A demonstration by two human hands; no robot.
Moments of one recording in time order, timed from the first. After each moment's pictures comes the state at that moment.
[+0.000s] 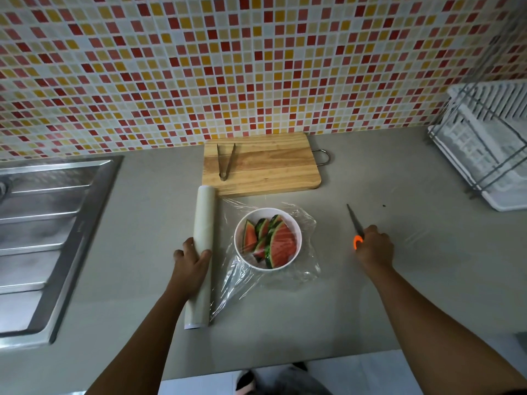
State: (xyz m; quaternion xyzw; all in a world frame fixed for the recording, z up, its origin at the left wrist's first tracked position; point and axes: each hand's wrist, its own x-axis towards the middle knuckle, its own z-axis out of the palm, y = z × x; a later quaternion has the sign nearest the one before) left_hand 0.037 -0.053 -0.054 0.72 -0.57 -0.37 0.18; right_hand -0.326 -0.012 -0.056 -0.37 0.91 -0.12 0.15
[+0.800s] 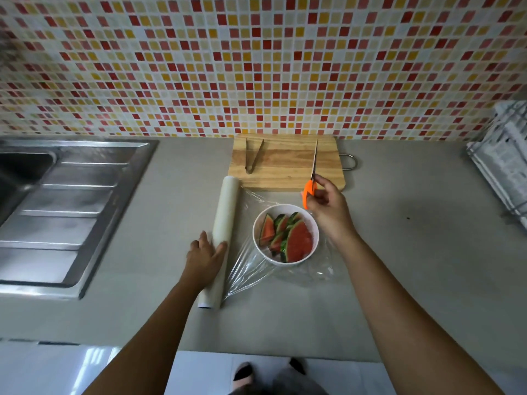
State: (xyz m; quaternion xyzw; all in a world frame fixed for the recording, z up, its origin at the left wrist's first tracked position) left_hand 0.037 -0.029 -0.046 0.76 -0.54 -0.35 0.15; right_hand -0.223 -0.070 0.008 -0.45 0.60 -0.51 0.42
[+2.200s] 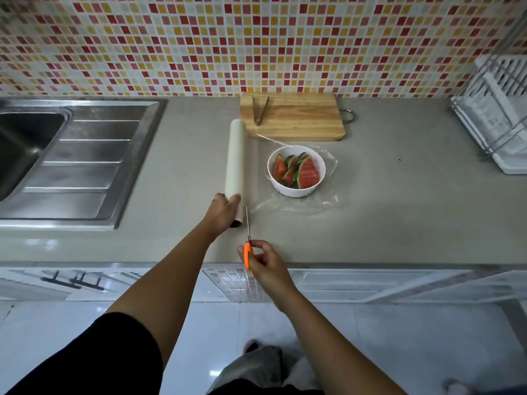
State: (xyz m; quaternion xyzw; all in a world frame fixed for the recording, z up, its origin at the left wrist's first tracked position) left_hand 0.060 0.032 -0.034 0.67 -0.50 -0.49 0.24; right_hand -0.056 0.165 -0.045 -0.39 0.59 -0.38 0.59
